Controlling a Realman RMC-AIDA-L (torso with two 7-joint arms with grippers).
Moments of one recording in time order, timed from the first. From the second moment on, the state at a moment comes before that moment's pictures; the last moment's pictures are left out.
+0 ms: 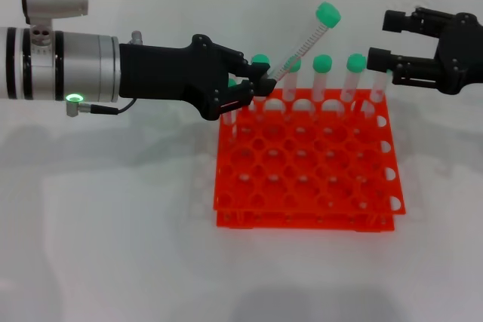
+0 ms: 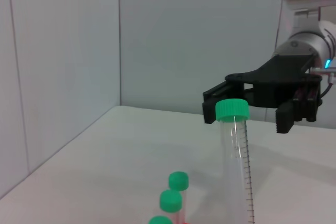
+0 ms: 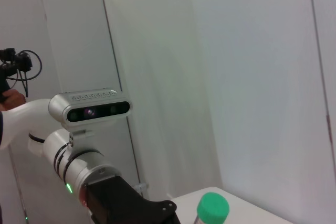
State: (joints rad) left arm -0.69 -2.06 0.94 0.67 1.88 1.52 -1.35; right arm 0.44 2.01 -0.94 -0.88 -1.55 -1.58 1.47
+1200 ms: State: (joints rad) left arm -0.68 -2.07 0.93 0.67 1.88 1.53 -1.35; right arm 0.50 2.02 -1.02 -0.84 -1.50 -1.54 1.46
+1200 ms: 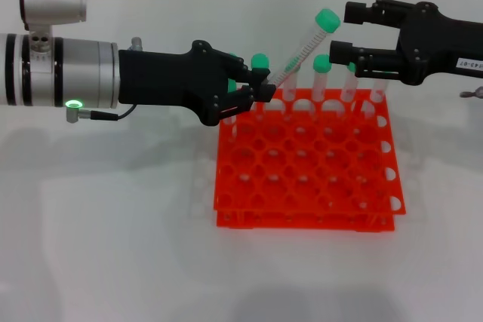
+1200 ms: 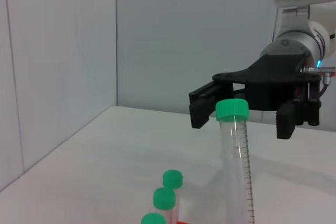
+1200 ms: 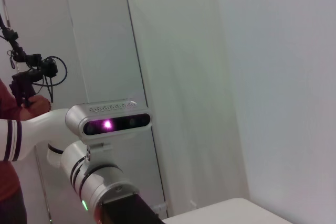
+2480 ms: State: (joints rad) left arm -0.69 -2.07 0.94 0.65 1.88 1.53 -1.34; right arm 0.52 2.02 -1.08 -0.84 -1.46 -1.49 1.46
